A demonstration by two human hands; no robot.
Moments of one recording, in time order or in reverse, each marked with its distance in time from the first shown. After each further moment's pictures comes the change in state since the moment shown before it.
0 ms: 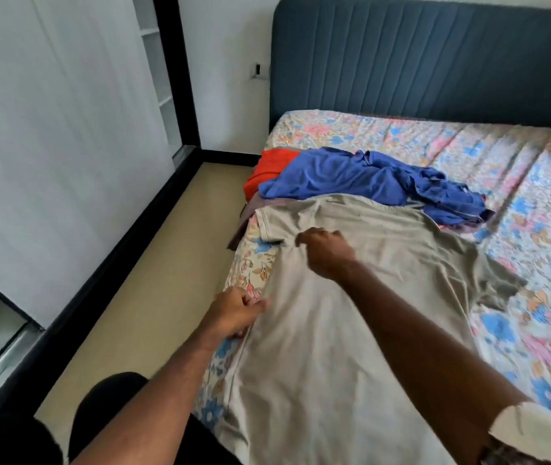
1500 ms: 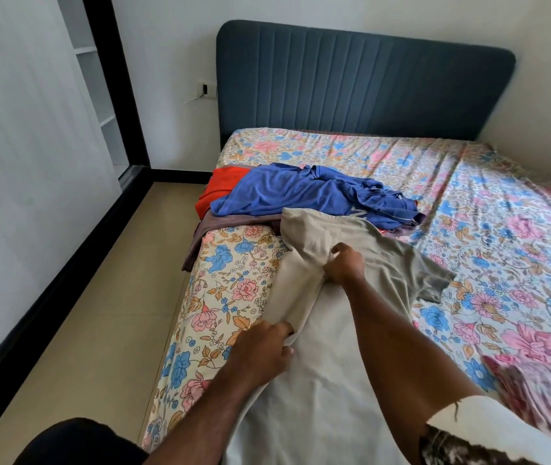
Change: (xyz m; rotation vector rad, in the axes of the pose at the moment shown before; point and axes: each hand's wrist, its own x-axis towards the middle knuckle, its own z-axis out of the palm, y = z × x) left_hand -0.053 0.079 0.082 0.479 -0.063 0.545; right_hand -0.032 0.125 0.010 0.520 0.206 0.830
